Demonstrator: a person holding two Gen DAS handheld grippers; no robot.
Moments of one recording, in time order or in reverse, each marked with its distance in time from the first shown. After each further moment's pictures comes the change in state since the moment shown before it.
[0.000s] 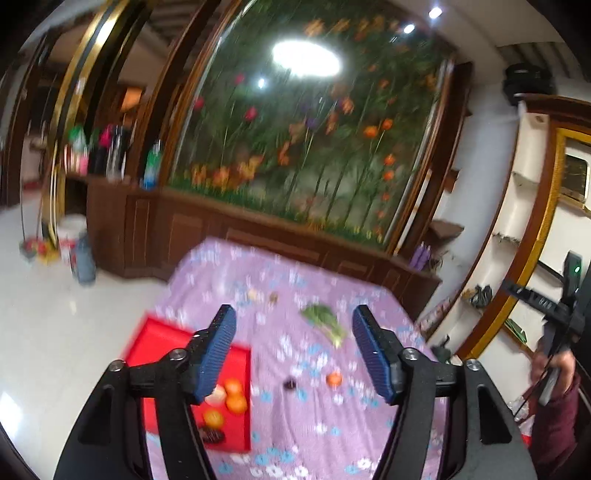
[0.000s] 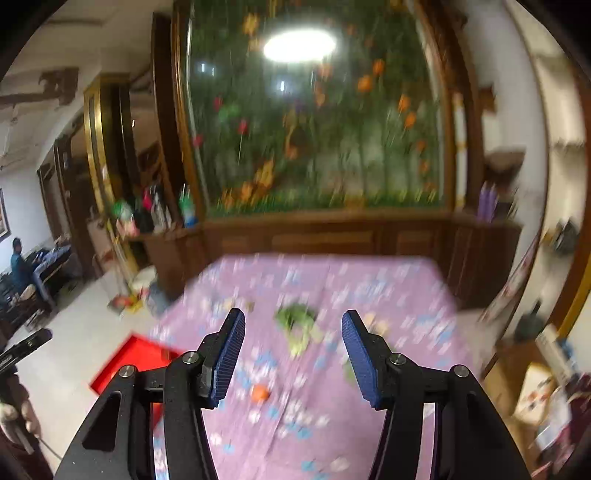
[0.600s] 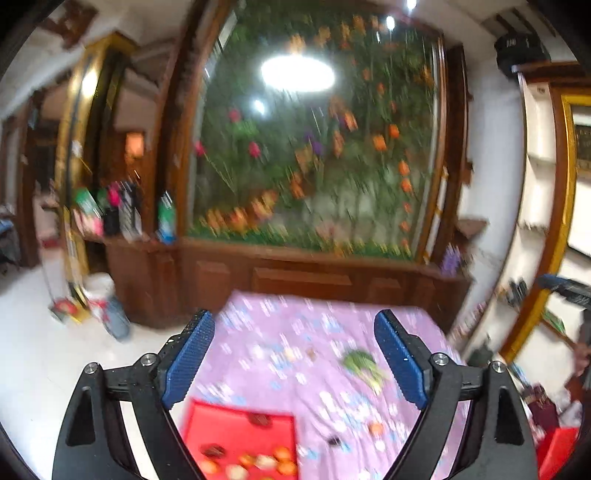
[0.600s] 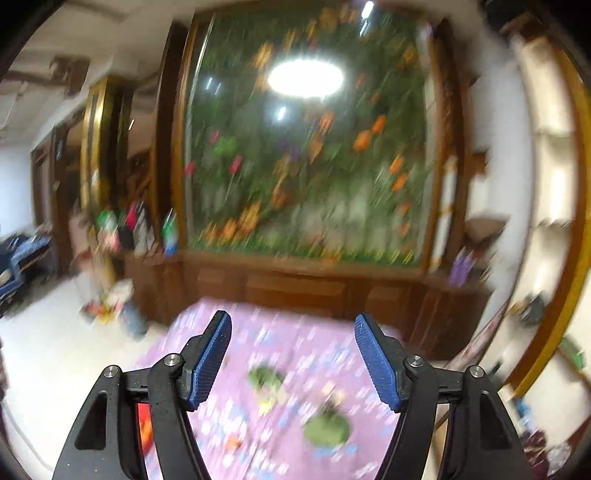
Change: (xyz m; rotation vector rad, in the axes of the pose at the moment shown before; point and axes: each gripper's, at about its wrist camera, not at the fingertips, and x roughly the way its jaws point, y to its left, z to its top) left arm 0.063 -0.009 0.090 0.144 0.023 0.101; right arm 0.004 0.036 0.091 -0.118 0.021 -0.050
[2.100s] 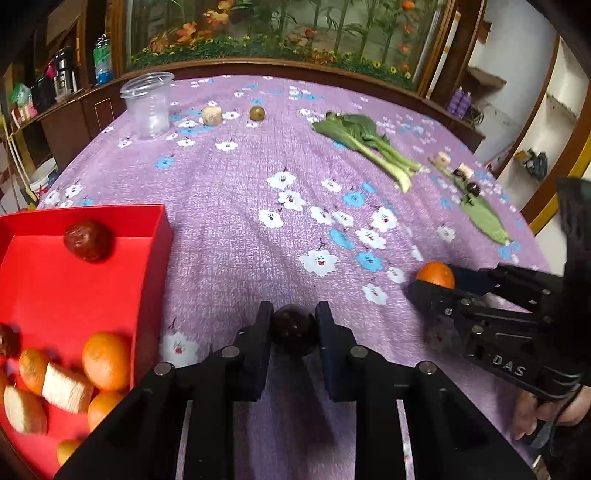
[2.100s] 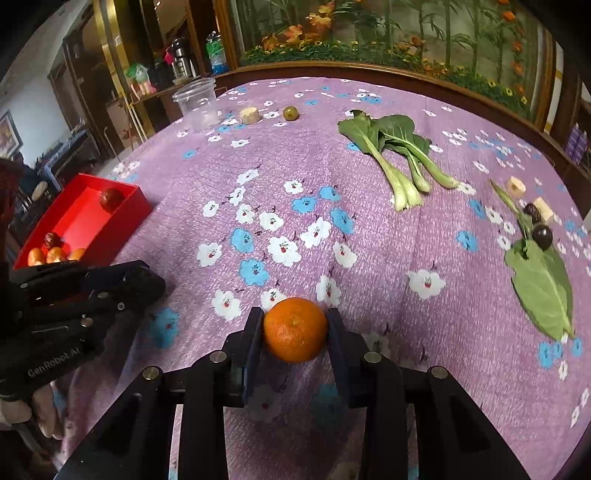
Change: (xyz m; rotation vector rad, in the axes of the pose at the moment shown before) left arm 0.267 -0.061 -0.277 0.006 0.572 -0.063; right arm 0.321 0.078 -0.303 -0.025 0.520 0.242
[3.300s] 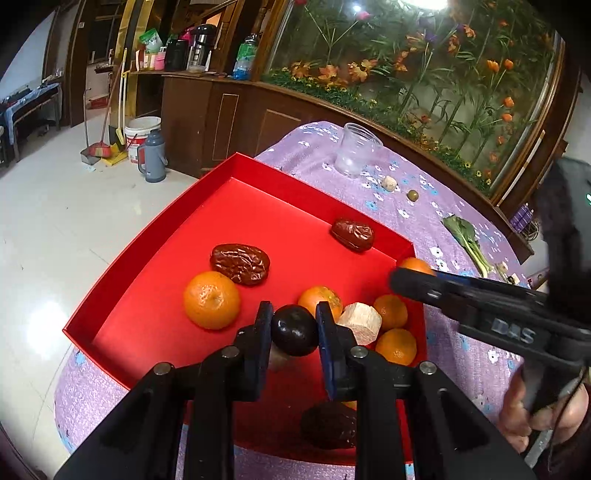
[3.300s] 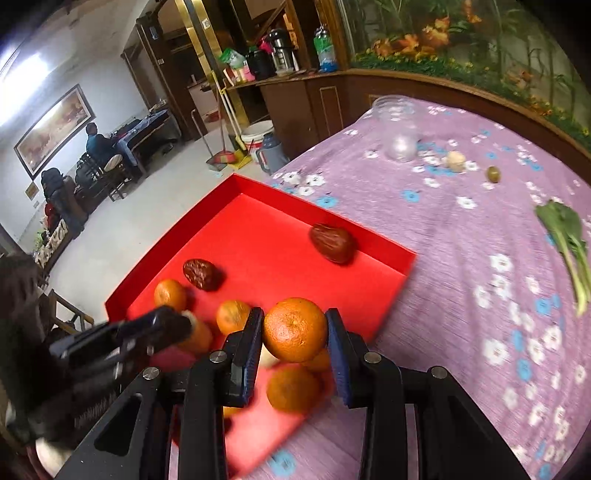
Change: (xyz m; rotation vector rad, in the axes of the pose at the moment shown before) left arm -0.122 0.169 -0.075 -0.377 -0.217 0.159; right arm 0.019 0.213 0.062 -0.167 0.023 0.283
